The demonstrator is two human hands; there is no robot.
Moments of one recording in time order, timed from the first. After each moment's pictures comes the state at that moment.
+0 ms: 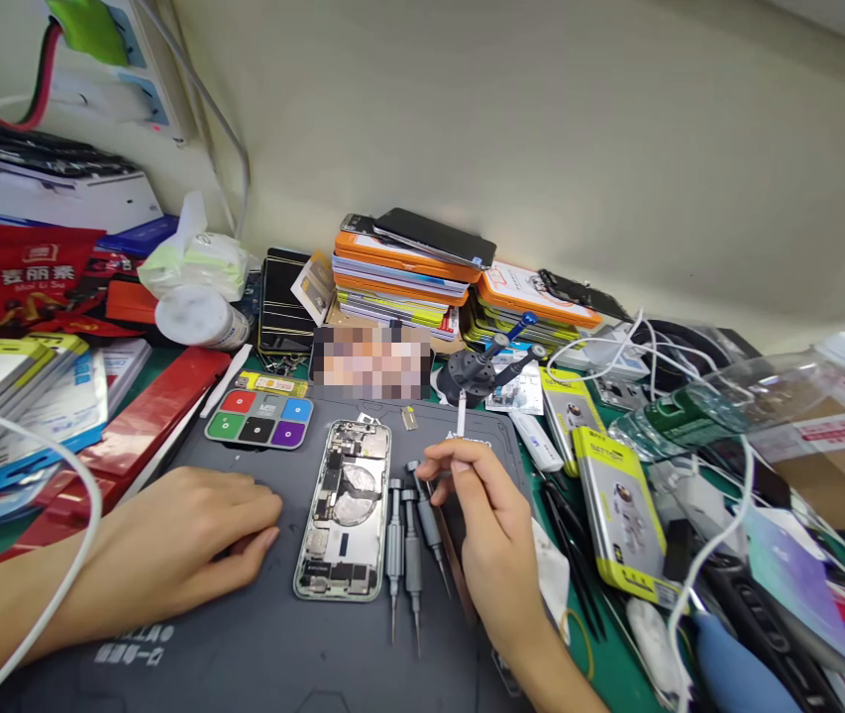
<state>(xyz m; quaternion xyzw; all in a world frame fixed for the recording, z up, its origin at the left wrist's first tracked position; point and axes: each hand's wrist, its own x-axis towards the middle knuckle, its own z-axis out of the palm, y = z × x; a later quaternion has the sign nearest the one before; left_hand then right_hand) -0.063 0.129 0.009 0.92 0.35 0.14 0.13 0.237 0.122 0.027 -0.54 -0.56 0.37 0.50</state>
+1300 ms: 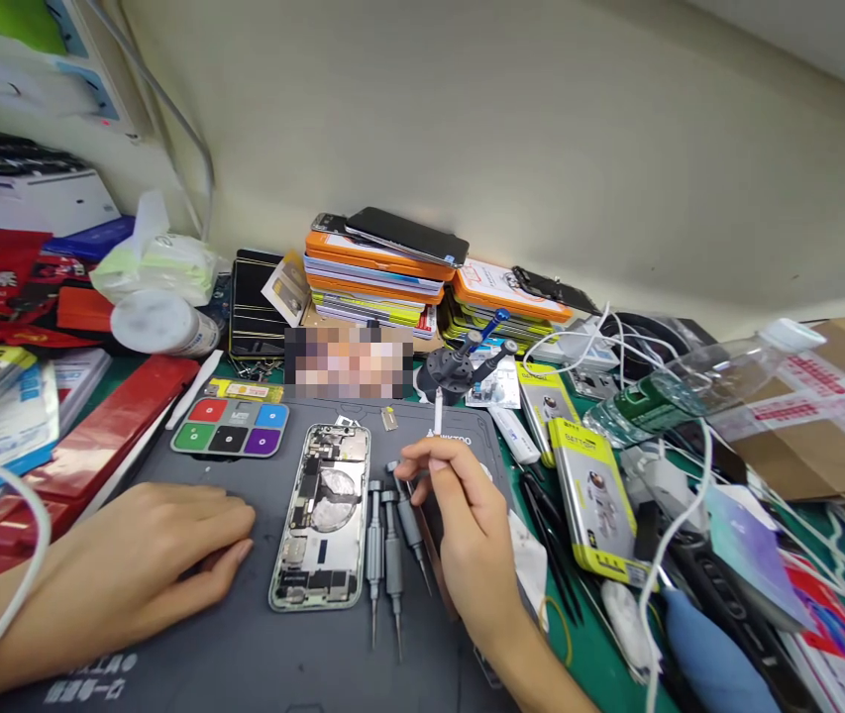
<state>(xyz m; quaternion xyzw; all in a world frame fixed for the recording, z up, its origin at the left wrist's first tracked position) -0.062 0.129 0.009 0.92 0.34 0.15 0.13 0.235 0.120 0.033 -0.55 -0.55 0.37 0.50</state>
